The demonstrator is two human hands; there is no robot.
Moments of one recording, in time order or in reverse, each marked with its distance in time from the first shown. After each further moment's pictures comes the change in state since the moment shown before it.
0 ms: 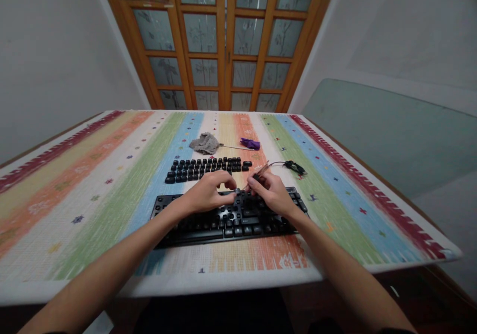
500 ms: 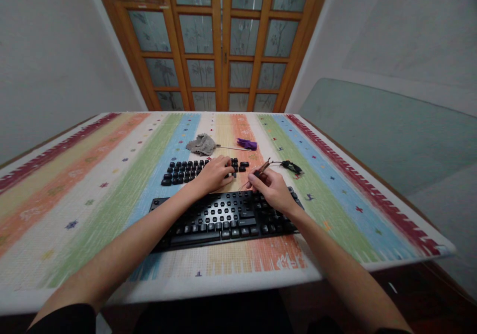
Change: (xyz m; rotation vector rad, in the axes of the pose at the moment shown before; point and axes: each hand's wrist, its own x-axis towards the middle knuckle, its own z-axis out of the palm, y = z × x) left_hand 0.045 -0.064 0.027 0.510 -0.031 0.120; right_hand 0.004 -0.002 -0.007 0.043 0.078 0.033
